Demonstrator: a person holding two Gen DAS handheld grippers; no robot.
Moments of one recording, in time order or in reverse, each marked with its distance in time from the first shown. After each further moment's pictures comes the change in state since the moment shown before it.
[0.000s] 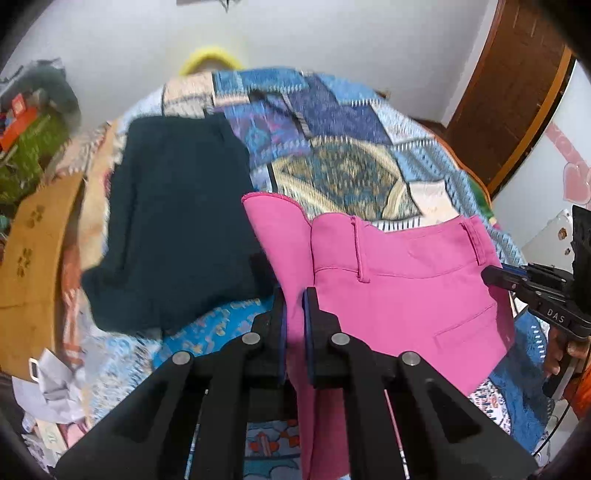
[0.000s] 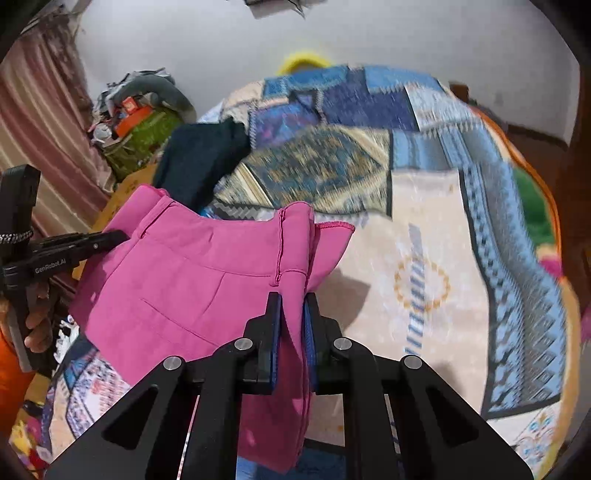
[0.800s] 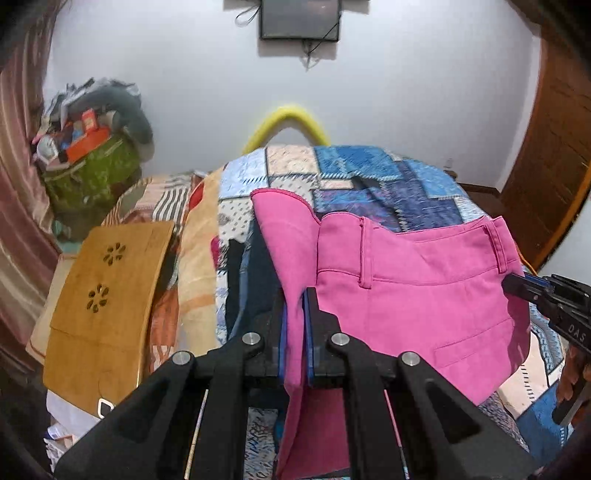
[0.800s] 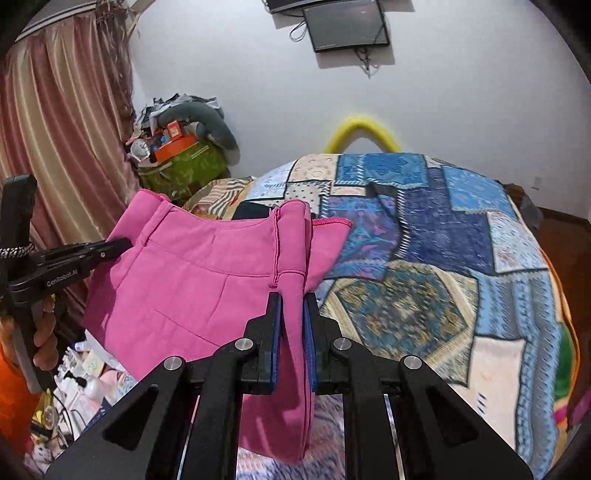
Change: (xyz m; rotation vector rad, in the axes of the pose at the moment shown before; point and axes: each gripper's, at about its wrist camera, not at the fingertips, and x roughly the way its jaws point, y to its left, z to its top) left arm -0.060 0.127 0.067 -0.126 -0.198 0.208; right arm 0.045 0.115 0.125 -0.163 -0.169 0.061
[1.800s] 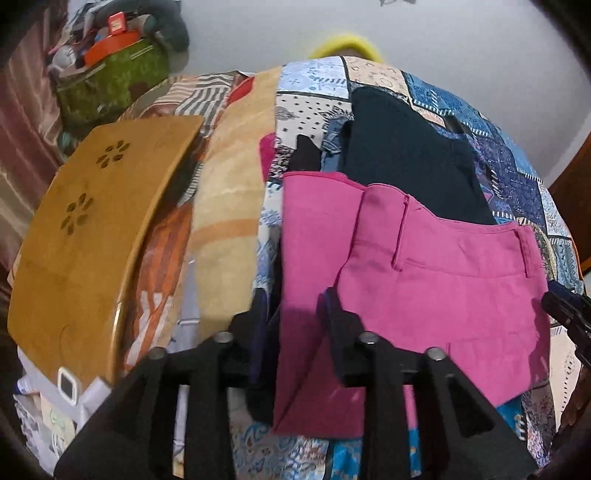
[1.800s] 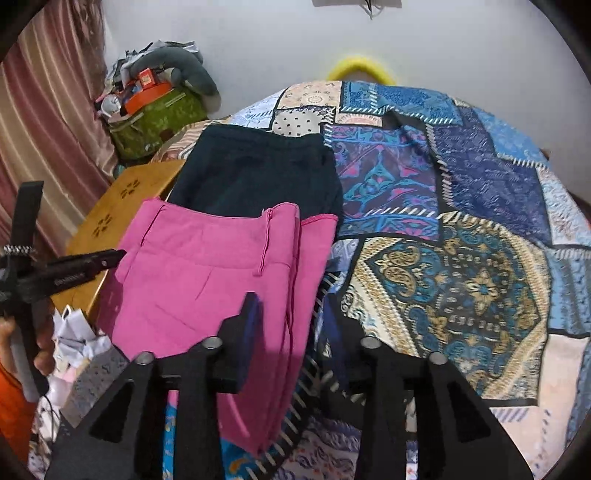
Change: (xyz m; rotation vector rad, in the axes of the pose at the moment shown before) left arm 0.142 0.091 -0.052 -0.187 0.237 0.060; right arm 0.121 0.006 -0.020 0.007 0.185 -0.065
